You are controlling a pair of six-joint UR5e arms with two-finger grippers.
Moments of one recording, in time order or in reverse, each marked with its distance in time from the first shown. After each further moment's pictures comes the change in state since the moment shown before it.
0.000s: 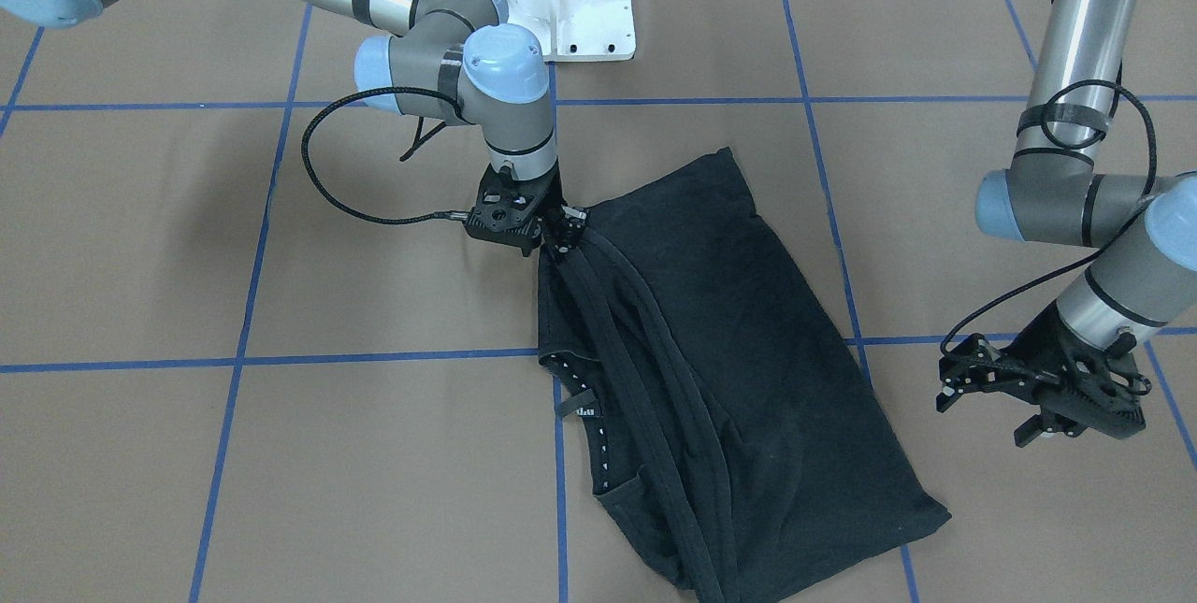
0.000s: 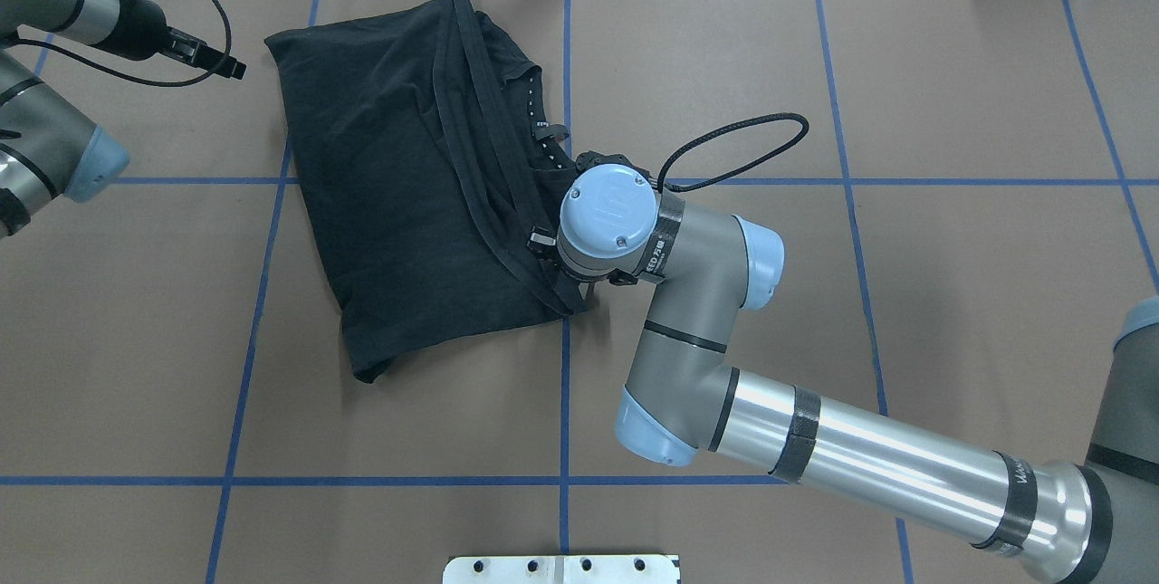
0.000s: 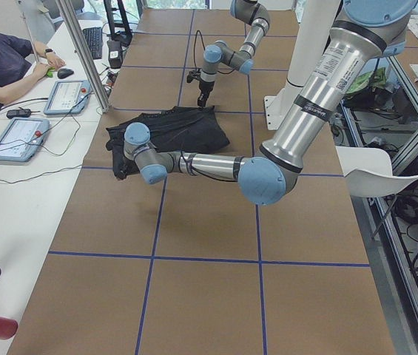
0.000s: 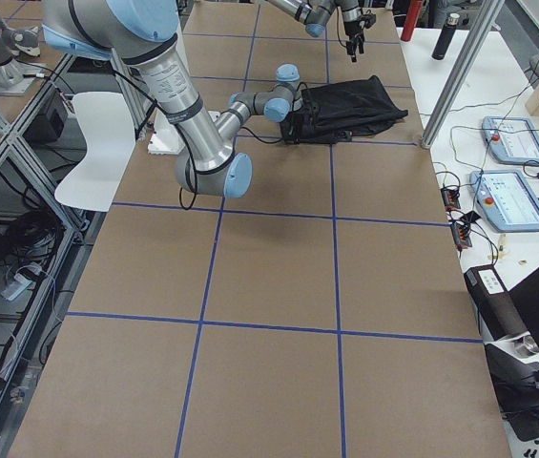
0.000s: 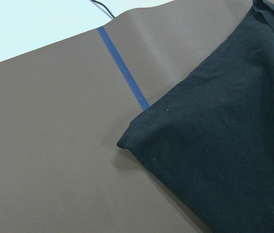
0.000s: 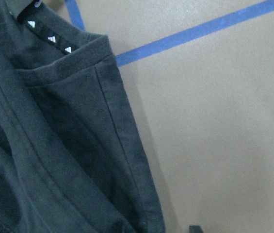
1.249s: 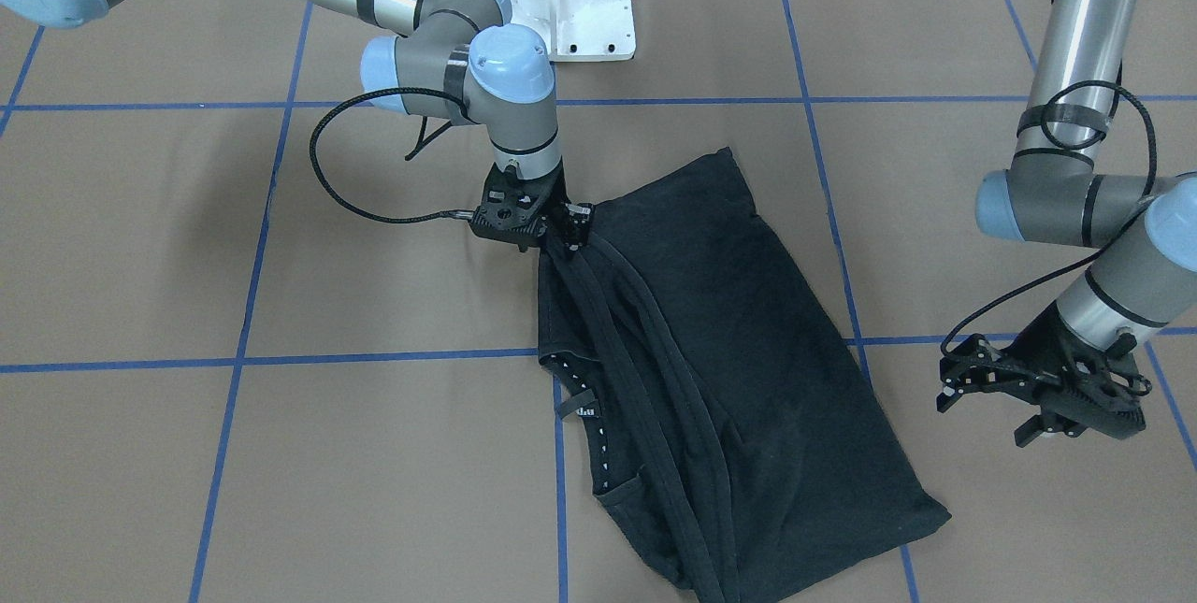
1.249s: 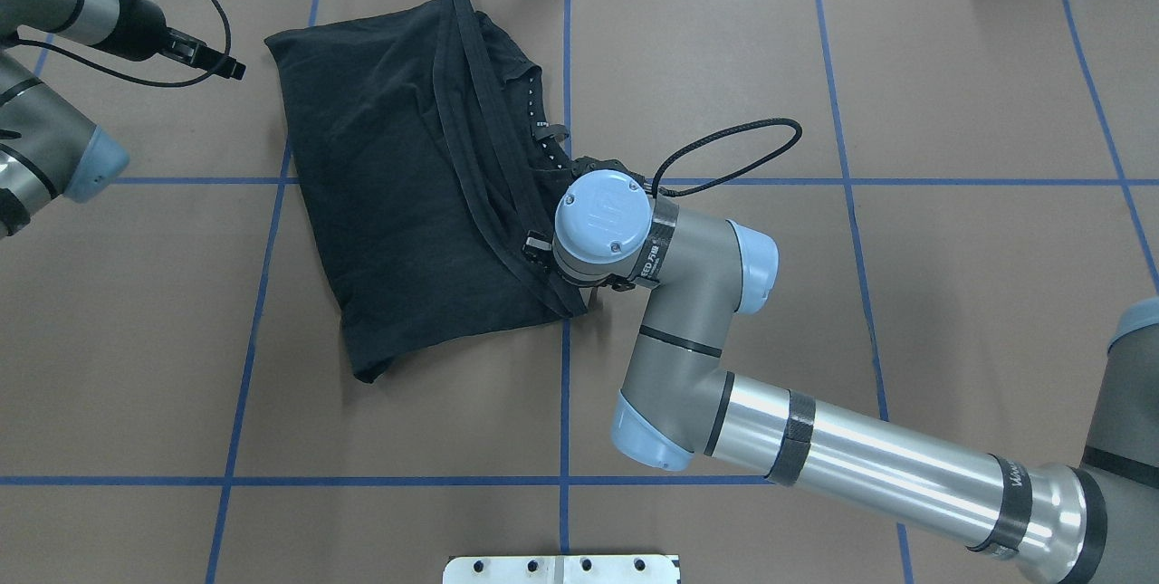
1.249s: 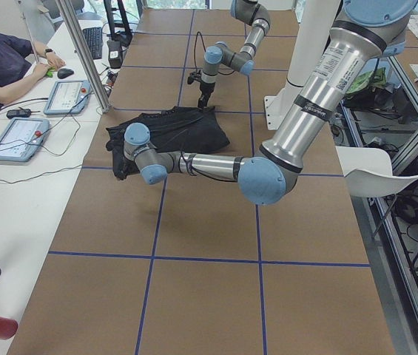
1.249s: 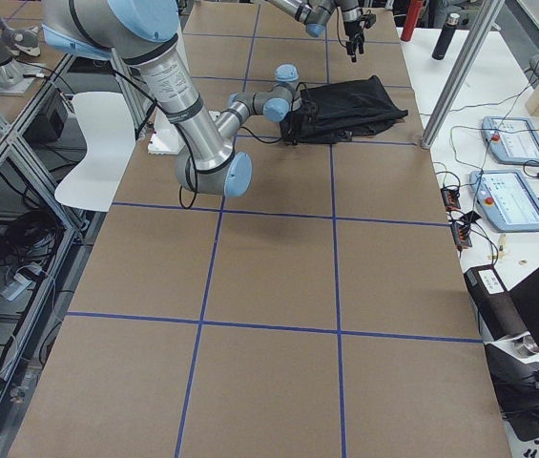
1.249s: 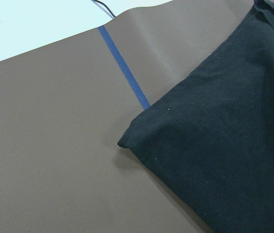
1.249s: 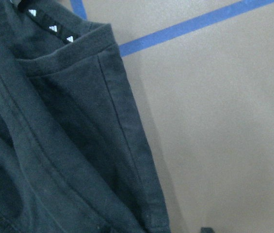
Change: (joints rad) left arm 0.000 0.000 0.003 0.000 0.000 0.001; right arm -0.008 0.005 -0.011 0.004 -0.001 0.001
